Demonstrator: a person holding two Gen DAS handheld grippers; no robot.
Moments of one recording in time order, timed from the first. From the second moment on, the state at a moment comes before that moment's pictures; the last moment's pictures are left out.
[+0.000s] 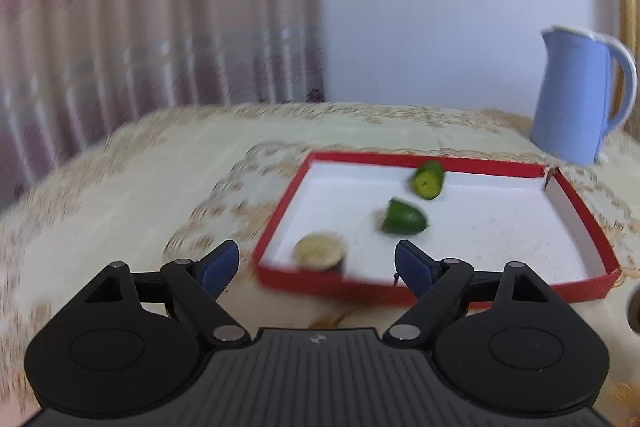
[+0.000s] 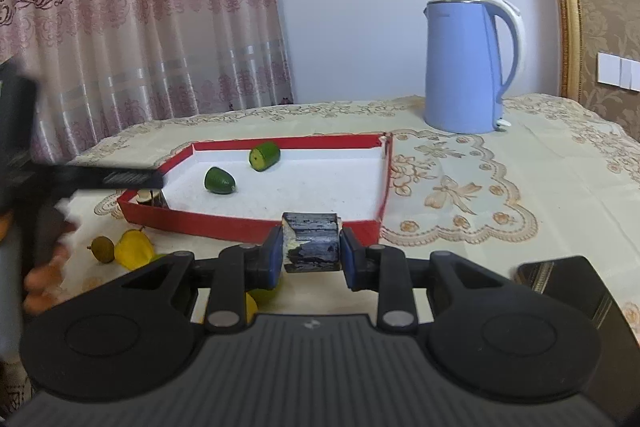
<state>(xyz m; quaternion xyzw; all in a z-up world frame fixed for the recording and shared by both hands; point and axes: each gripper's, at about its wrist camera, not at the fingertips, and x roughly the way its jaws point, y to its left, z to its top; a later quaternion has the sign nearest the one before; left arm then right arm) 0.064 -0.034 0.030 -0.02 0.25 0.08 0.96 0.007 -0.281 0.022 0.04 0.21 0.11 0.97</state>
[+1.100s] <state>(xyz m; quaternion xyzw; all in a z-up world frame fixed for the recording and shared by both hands) -0.011 -0.003 0.009 0.04 0.26 0.05 0.96 0.163 -0.264 0.028 0.02 0.26 0.05 0.96</state>
